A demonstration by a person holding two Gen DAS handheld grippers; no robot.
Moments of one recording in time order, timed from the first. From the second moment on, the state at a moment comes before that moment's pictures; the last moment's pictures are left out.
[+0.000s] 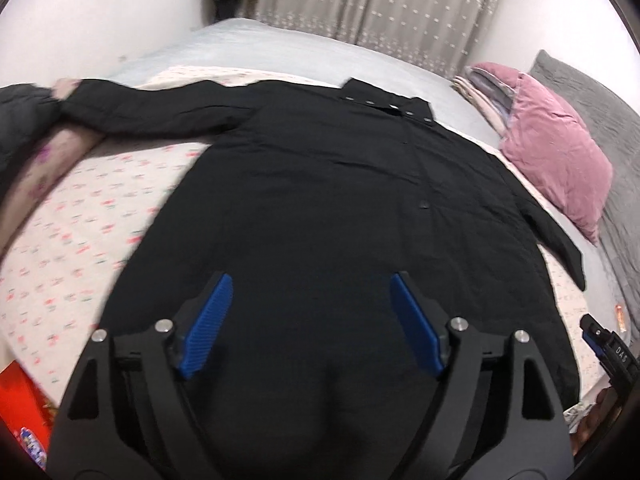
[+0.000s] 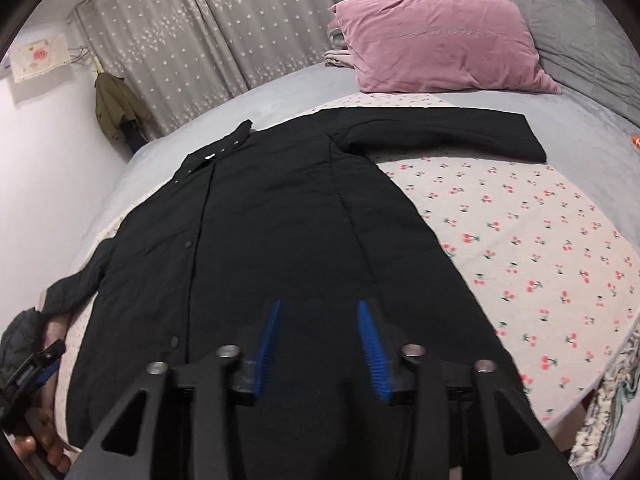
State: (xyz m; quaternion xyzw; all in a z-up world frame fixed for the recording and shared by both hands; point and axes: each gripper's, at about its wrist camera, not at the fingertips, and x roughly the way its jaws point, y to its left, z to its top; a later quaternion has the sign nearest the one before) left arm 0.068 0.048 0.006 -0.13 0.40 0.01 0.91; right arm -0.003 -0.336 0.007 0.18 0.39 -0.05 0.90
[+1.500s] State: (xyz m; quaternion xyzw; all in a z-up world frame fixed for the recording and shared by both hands) left arm 0.200 0.046 -0.029 -0.10 0.46 0.05 0.88; right arm 0.152 -0.656 -0.093 0.49 0.33 -0.22 0.78
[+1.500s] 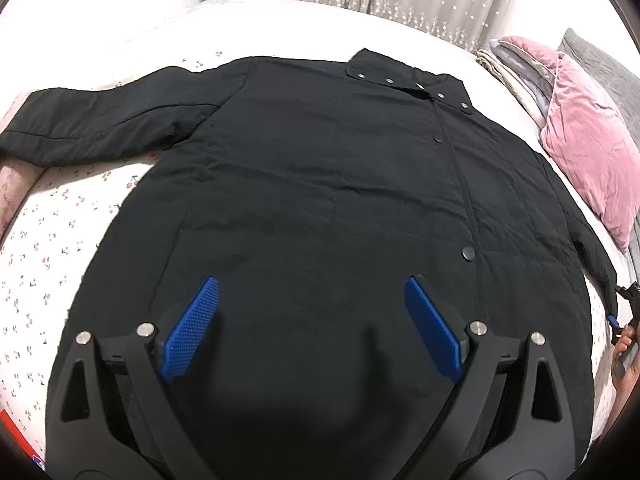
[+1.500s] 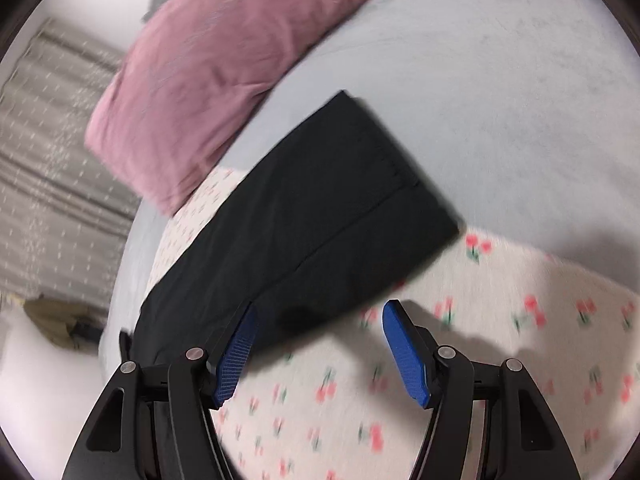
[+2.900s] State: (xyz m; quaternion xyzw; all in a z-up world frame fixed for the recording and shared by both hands) left arm 0.209 0.172 -0.025 -0.27 0.43 0.12 0.85; right arm 0.346 -0.073 -0.064 -0.21 0.38 0.05 0.90
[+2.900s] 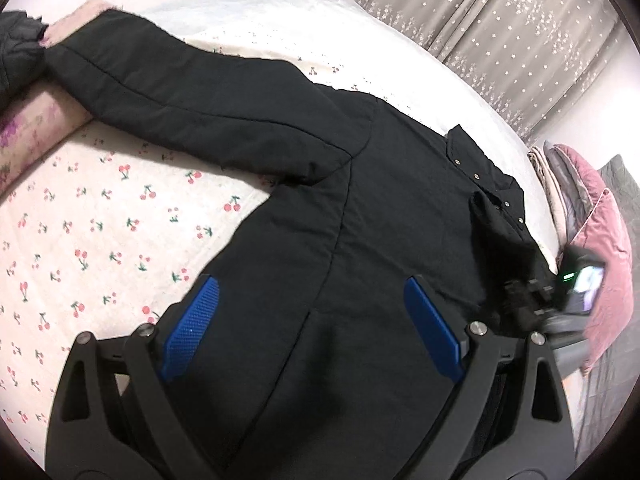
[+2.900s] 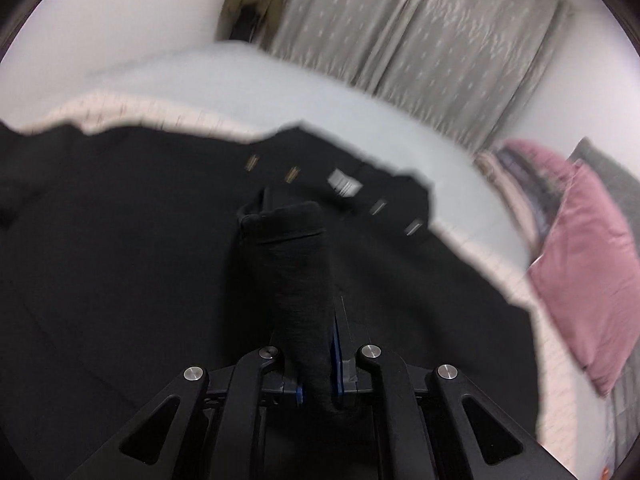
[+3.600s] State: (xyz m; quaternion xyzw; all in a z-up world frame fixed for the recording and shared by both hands) left arm 0.214 0.171 -0.027 -0.27 0.43 0.12 0.85; right arm 0.331 -0.112 -0.077 -0.03 0.44 0.14 0.89
